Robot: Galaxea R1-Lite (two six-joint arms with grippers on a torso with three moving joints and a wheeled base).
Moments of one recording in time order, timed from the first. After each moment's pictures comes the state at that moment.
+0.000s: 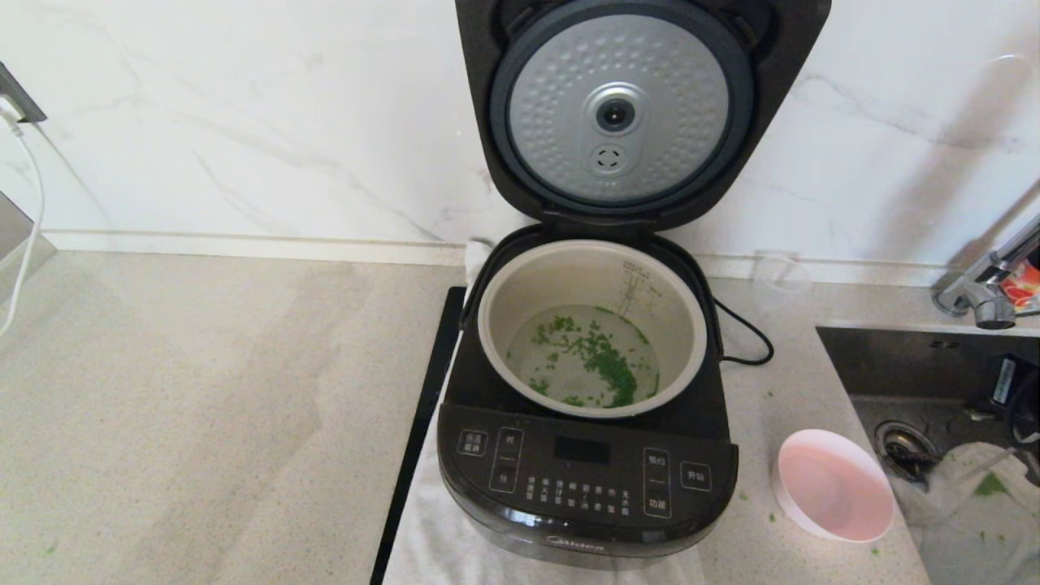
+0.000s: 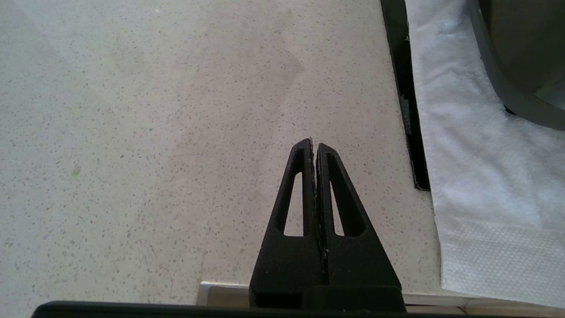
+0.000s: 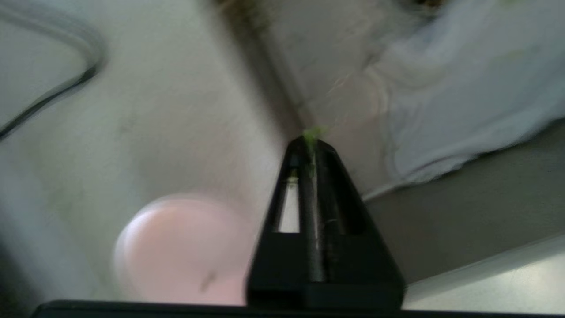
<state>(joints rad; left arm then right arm) -0.02 0.00 -0.03 0.07 -0.02 0.05 -0.36 1.54 -0.93 0.13 0.06 0.33</state>
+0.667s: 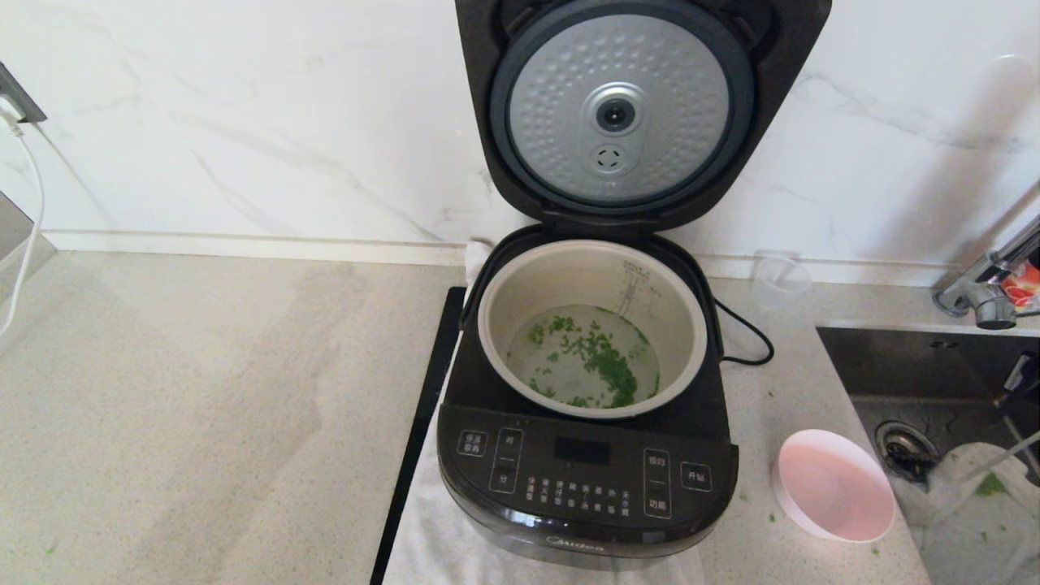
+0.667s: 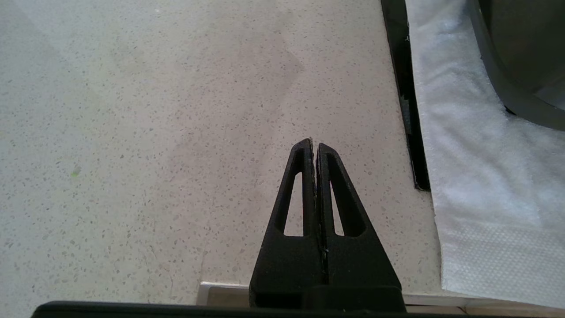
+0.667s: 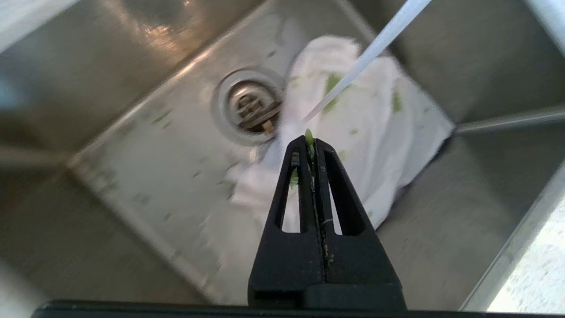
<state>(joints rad) -0.02 0.00 -0.03 0.07 -0.02 0.06 -0.46 1.82 -0.95 -0.27 -0.38 0.31</state>
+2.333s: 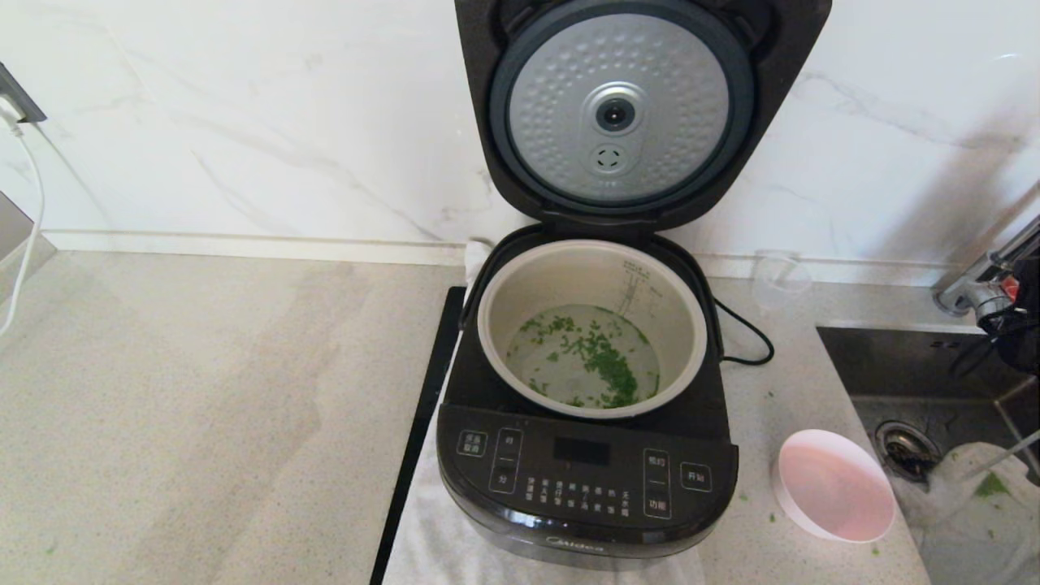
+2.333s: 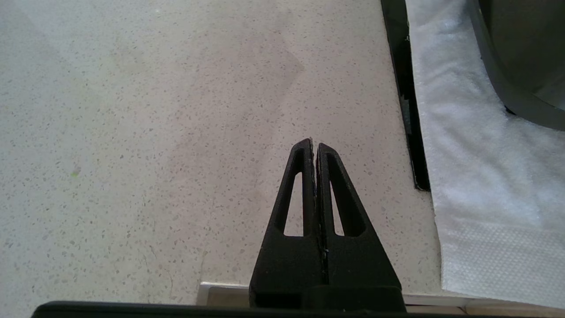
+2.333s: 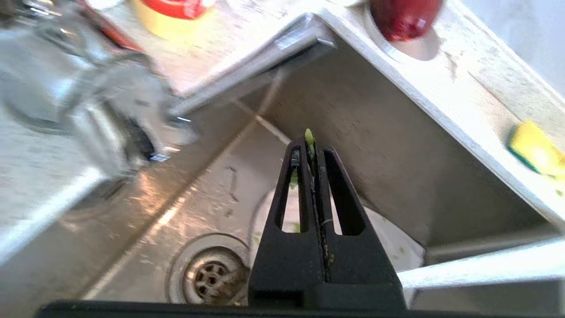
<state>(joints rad) -0.02 0.00 -0.03 0.07 -0.02 0.05 -0.50 2.24 -1.41 -0.54 -0.66 0.15</state>
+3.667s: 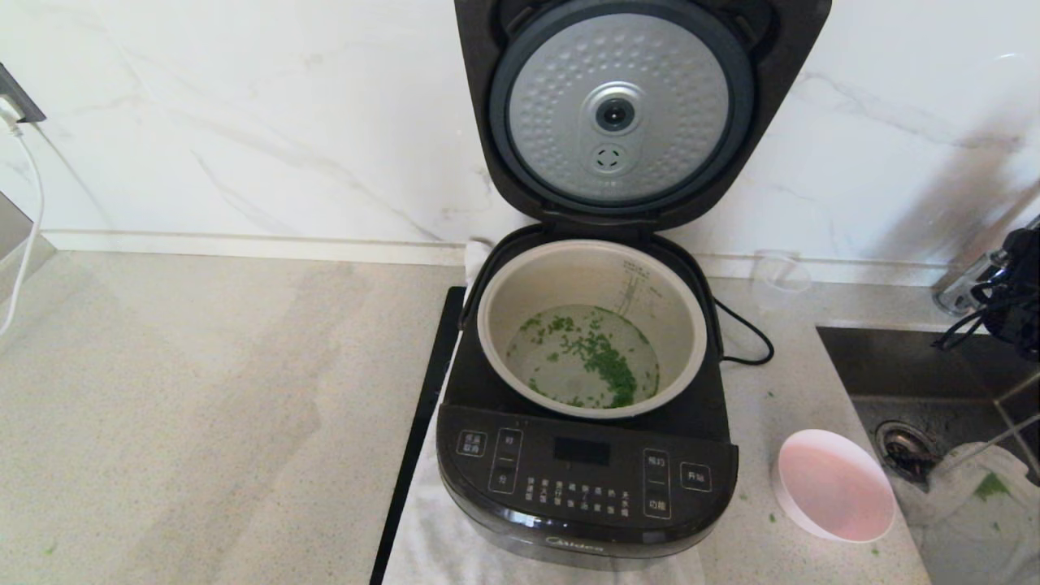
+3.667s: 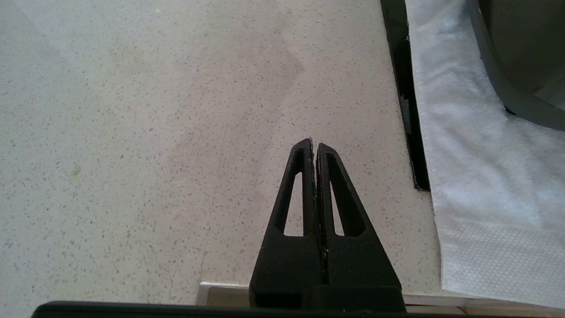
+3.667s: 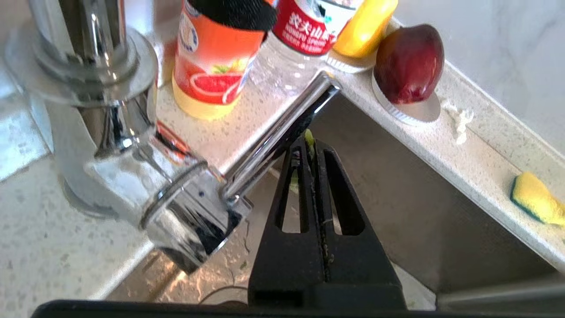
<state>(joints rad) -0.02 0.00 -0.03 0.07 -0.02 0.05 -0.48 2.32 -1.62 -0.54 -0.69 0.08</state>
